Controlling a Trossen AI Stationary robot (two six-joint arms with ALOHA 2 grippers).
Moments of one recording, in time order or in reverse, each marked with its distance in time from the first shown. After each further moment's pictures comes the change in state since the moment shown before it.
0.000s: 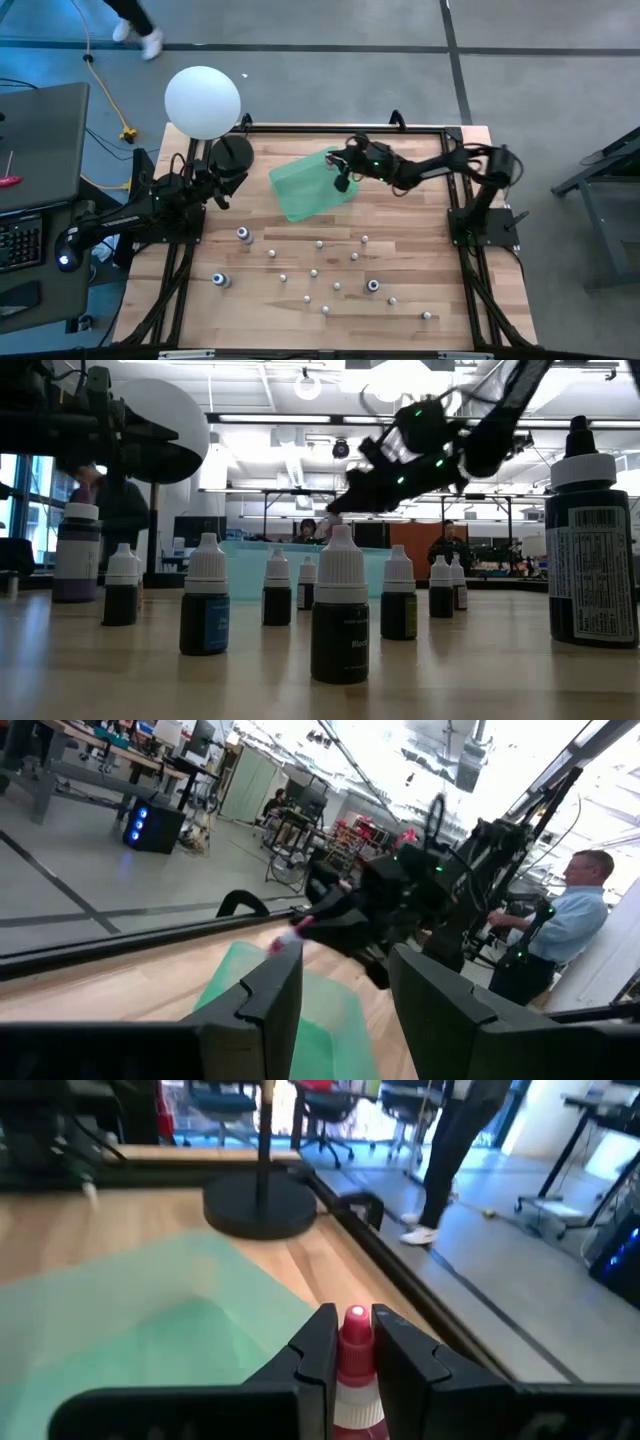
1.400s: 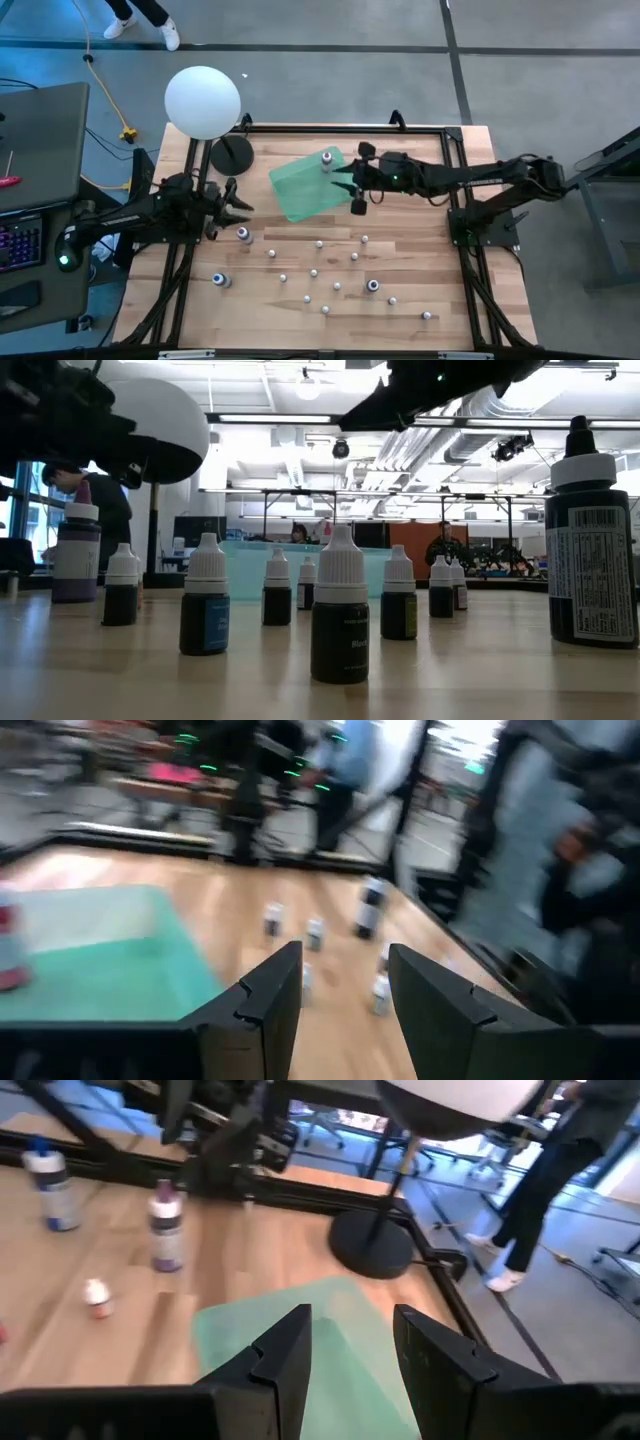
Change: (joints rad) left arm -0.001 0.054 0.002 -0.091 0.692 0.306; right arm 0.270 -0.434 0.101 -0.616 0.033 -0.113
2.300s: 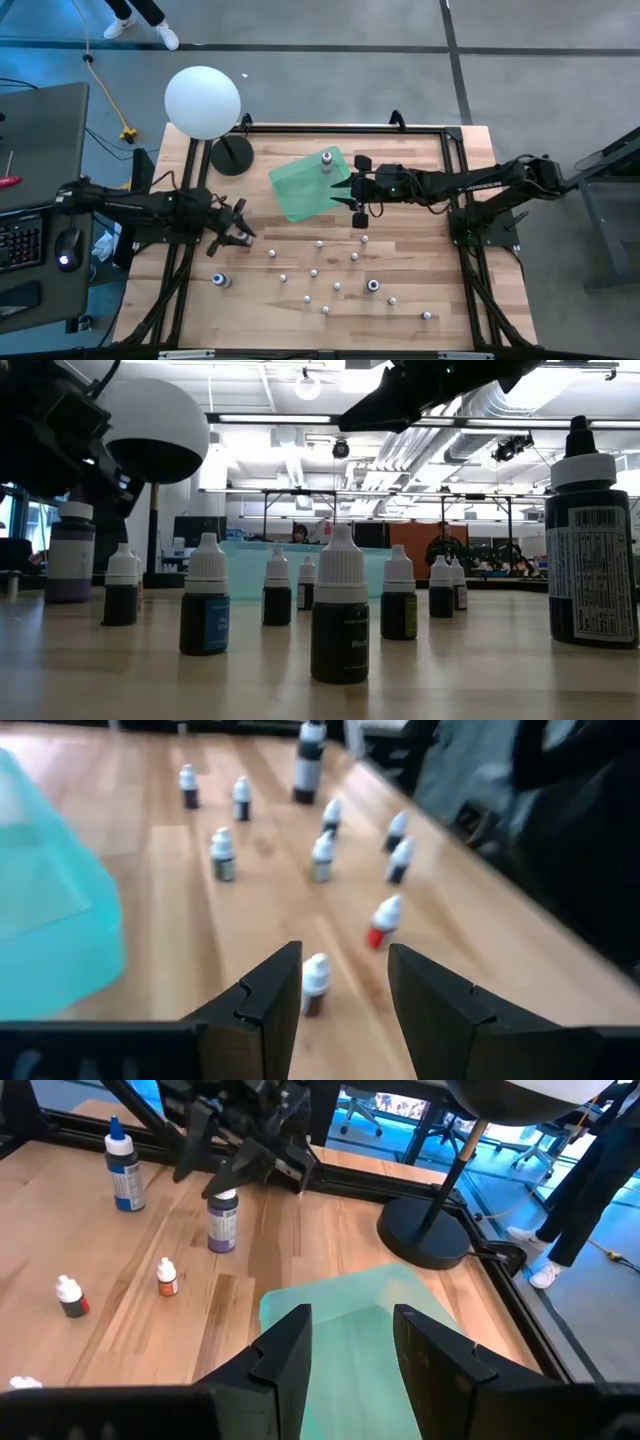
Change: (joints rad) left arm -0.321 0.298 0.003 -0.049 -0.180 0.134; right arm 0.073 0.017 -0.001 -0.035 -0.006 0.036
